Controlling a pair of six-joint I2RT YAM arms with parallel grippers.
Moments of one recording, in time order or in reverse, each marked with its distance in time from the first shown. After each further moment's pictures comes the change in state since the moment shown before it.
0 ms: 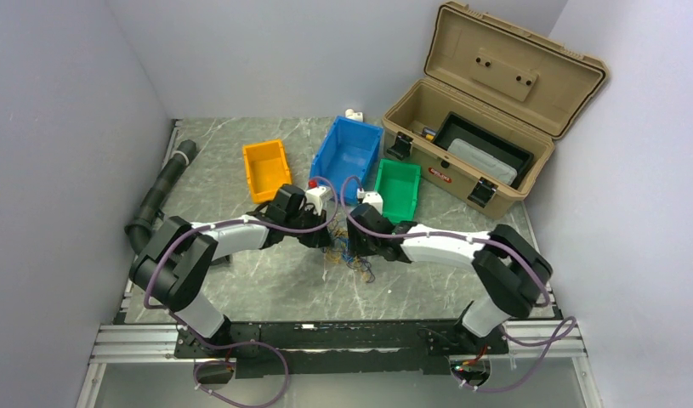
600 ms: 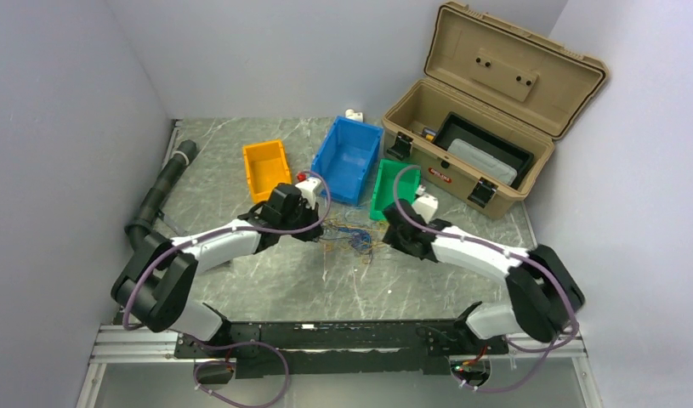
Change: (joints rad) left arm -0.018 -0.118 -0.002 -0.064 -0.272 -0.021; right arm -0.175 -0.123 -0.080 -0.205 0.171 0.376
